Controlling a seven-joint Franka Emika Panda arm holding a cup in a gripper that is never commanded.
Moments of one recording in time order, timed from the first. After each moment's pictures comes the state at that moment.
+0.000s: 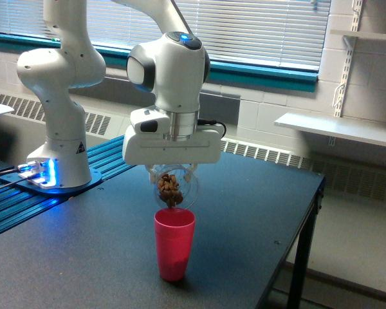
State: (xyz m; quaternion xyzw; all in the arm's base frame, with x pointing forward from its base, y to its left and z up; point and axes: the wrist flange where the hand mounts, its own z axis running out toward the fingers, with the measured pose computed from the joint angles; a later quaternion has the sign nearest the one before) arm 0.463 -0.186 0.284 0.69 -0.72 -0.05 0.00
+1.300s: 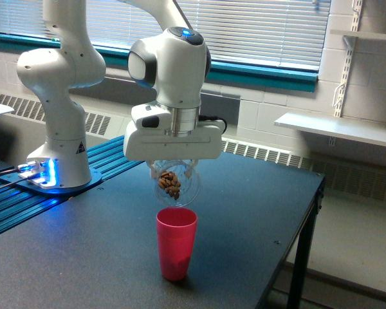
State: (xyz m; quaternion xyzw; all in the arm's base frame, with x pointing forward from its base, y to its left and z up) arm 0.463 -0.183 0.293 0.69 -0.72 -0.05 0.00
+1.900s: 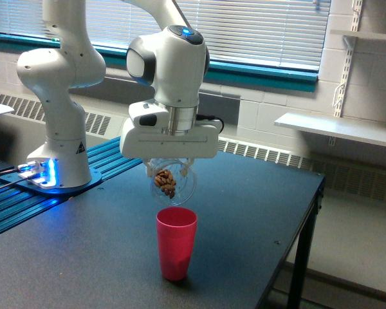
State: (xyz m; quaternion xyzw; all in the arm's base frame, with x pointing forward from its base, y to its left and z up) arm 0.459 -0.186 0.295 0.70 -0.71 -0.06 0.02
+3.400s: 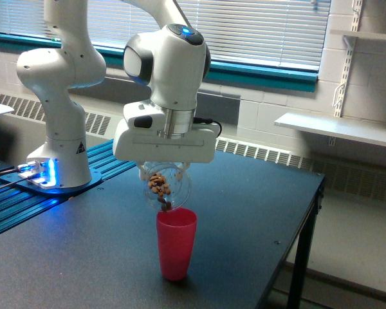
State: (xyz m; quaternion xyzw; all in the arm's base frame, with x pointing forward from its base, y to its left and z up) arm 0.468 -0.217 0.298 0.70 -0.71 -0.07 0.04
